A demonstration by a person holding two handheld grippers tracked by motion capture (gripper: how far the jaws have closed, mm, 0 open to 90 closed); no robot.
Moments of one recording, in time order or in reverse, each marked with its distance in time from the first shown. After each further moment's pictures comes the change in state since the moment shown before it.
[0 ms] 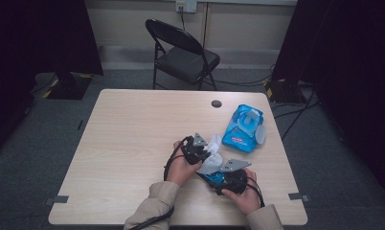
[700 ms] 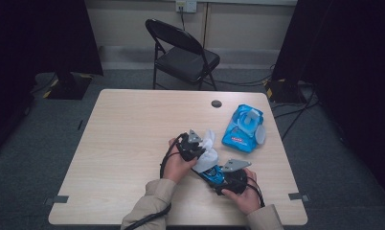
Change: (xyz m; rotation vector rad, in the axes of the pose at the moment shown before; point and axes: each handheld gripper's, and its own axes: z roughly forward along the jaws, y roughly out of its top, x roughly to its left) left arm 0.015 -0.002 -0.008 -0.007 0.050 -0.014; right arm 0.000 0.000 0.000 0.000 0.001 -0.001
